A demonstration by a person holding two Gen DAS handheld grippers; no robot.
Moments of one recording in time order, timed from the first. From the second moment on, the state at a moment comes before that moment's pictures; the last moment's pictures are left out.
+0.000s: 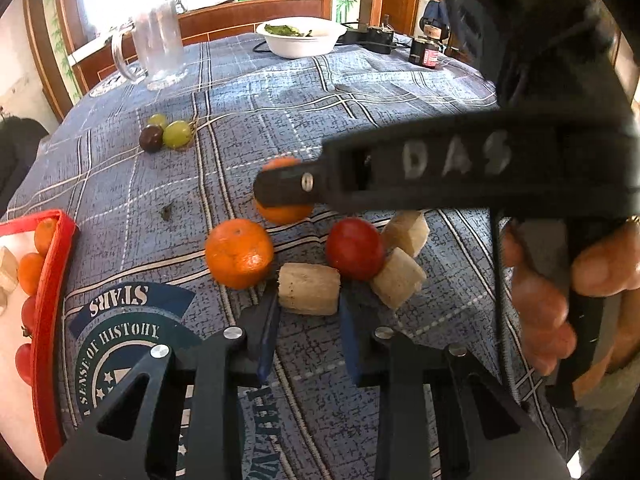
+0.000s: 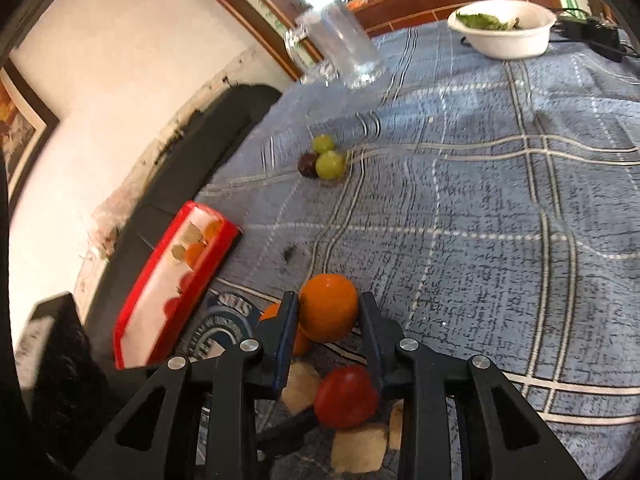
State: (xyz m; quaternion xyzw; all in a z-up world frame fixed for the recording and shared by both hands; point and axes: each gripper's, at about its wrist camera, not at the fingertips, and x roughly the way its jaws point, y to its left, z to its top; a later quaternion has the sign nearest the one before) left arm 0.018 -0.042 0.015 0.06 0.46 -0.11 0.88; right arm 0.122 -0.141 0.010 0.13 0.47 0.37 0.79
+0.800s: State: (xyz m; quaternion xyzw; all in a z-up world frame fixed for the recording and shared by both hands) left arm -0.010 -0.003 0.044 0.01 0.42 -0.09 0.90; right arm 0.112 -0.147 0.025 0.12 0.43 0.35 0.82
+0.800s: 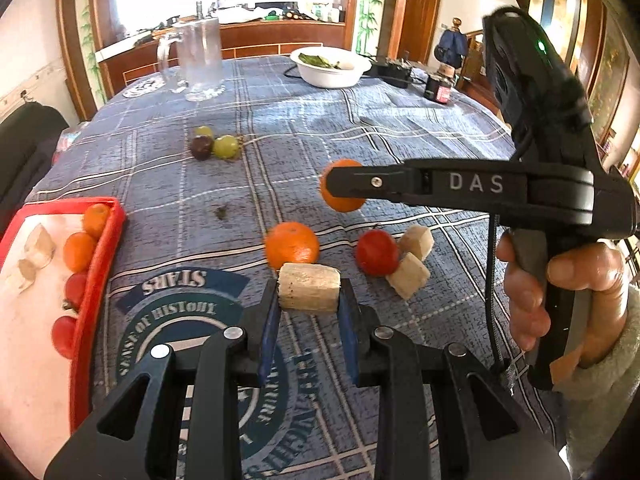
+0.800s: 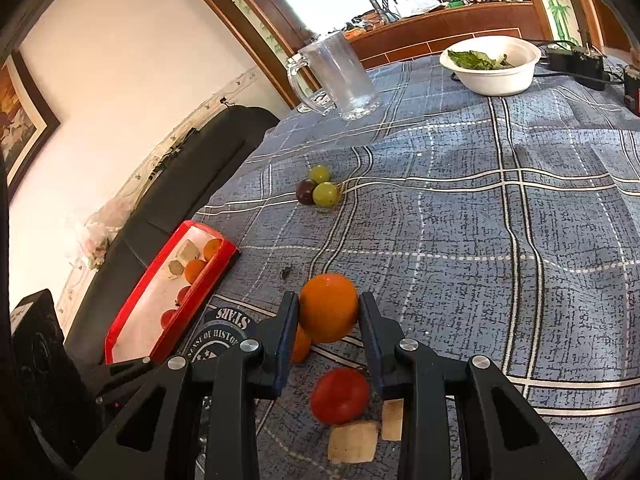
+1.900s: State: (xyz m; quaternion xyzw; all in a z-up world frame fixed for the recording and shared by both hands) left arm -0.043 0.114 0.077 -0.05 0.39 0.03 0.92; right arm 0.073 -0.103 0.048 0.04 0.40 0.38 0.83
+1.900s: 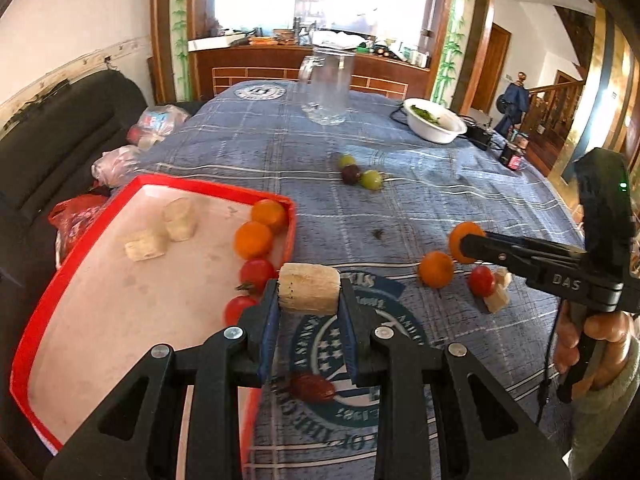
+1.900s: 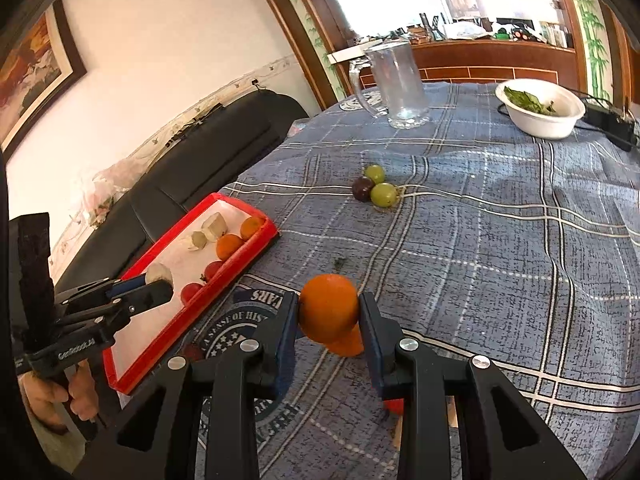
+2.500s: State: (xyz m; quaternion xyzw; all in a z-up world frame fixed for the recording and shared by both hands) left arm -0.060 0.157 0.072 -0.06 0.40 0.09 0.91; right arm 0.045 -0.053 0.069 0.01 0.40 0.41 0.82
